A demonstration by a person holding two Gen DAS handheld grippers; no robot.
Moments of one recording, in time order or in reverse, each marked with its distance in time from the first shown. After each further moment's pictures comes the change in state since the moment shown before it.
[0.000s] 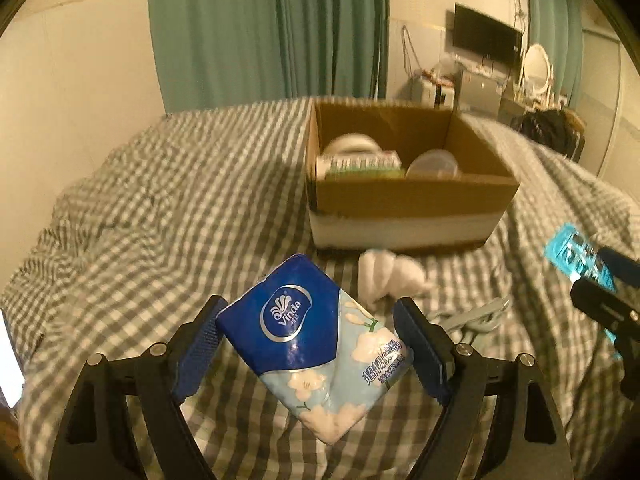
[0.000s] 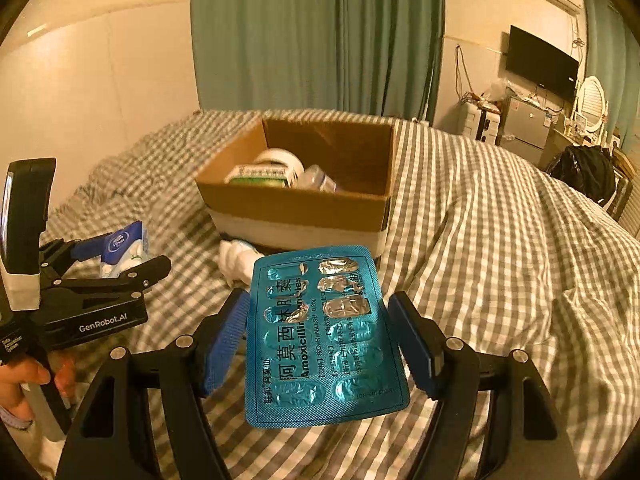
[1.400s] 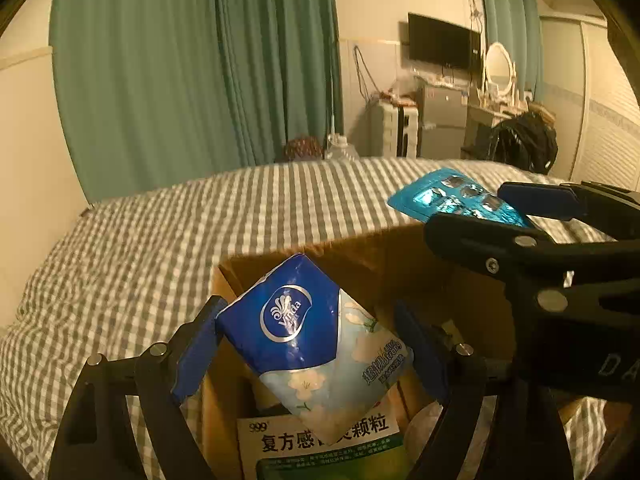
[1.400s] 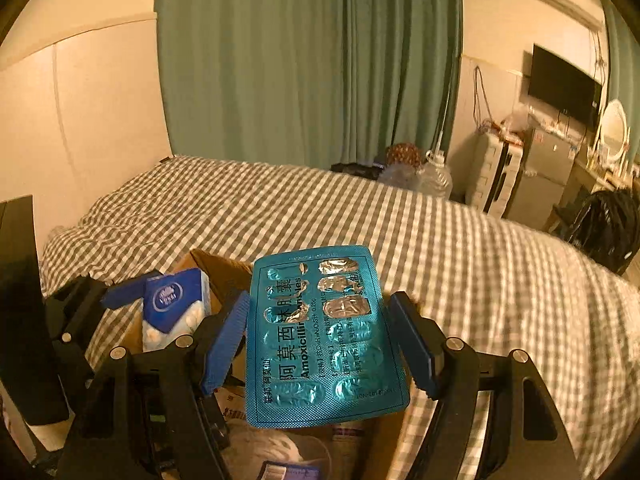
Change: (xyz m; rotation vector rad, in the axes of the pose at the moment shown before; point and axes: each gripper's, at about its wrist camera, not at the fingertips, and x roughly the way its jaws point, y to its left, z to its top) left arm 0.160 -0.052 0.165 0.150 -0.079 -0.112; right arm 0.178 -0.046 0.186 -0.019 -0.045 0.038
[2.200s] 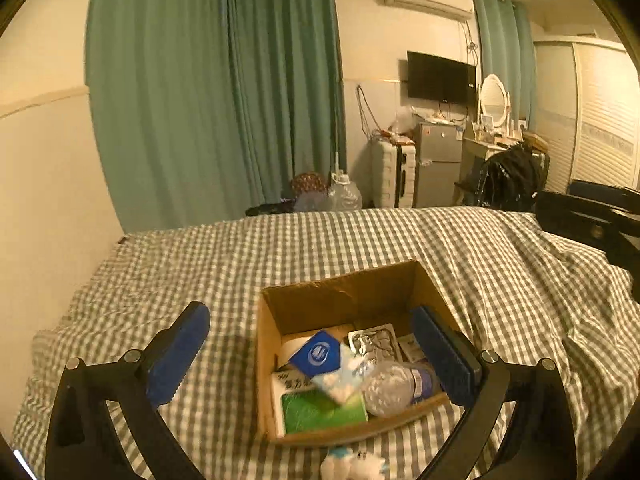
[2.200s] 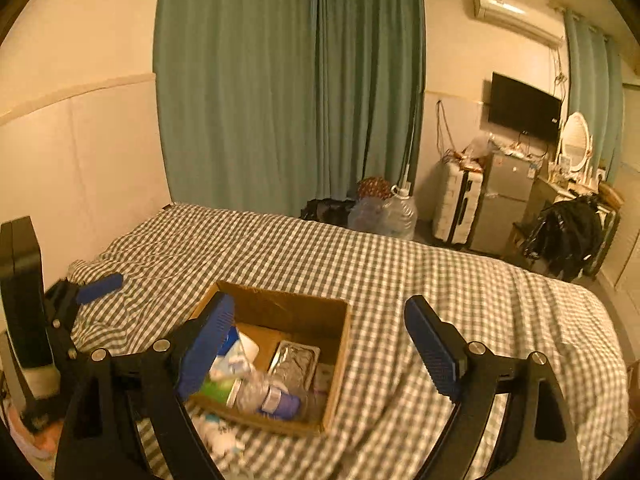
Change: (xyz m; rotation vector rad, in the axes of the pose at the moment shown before) left arm -0.160 -0.001 0.010 -0.017 -0.134 0.032; right arm -0.198 0.004 0.004 0.033 -0.140 -0.101
